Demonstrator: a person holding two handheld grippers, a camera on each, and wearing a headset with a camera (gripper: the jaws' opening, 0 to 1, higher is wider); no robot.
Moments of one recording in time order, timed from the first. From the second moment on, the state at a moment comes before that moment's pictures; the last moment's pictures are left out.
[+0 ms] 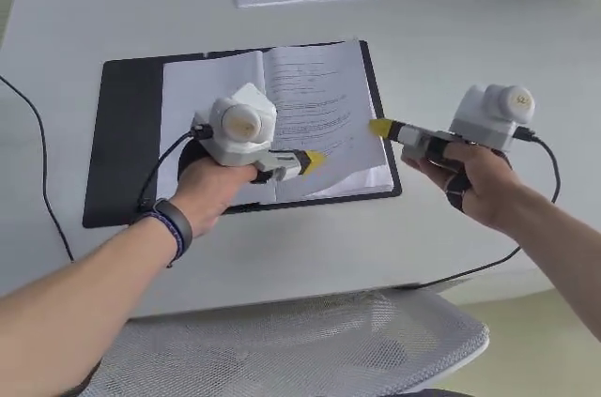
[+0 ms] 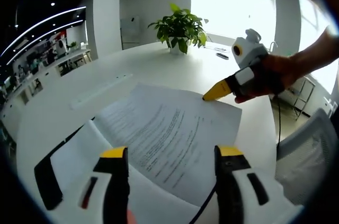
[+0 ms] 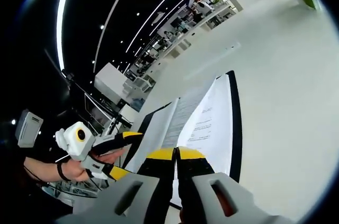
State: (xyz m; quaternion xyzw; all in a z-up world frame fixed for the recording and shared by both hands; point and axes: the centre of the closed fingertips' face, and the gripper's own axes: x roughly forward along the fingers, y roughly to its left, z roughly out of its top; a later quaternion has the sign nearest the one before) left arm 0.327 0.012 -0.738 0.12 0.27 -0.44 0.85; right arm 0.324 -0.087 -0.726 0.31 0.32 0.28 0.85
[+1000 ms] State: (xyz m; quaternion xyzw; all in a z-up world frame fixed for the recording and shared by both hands) left arm 0.313 0.153 -0.708 0.05 0.27 -0.33 0.90; right arm 0.332 0.042 -0.673 0.27 0.29 0.41 0.82
